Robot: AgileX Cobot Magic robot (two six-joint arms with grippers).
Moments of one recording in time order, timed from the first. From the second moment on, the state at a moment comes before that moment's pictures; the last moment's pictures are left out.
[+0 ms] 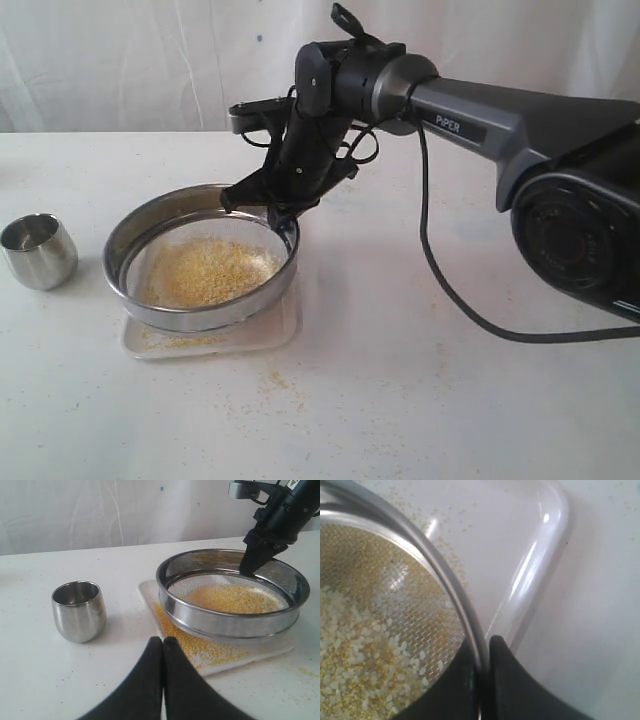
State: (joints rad) left arm -0.13 0.00 0.02 -0.16 0.19 0.11; right arm 0.58 2.33 -2.08 0.17 1.00 -0.05
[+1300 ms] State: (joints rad) left arm -0.13 0.00 0.02 -0.16 0.19 0.11; right arm 0.53 2.42 -2.19 0.22 0.97 -0.05
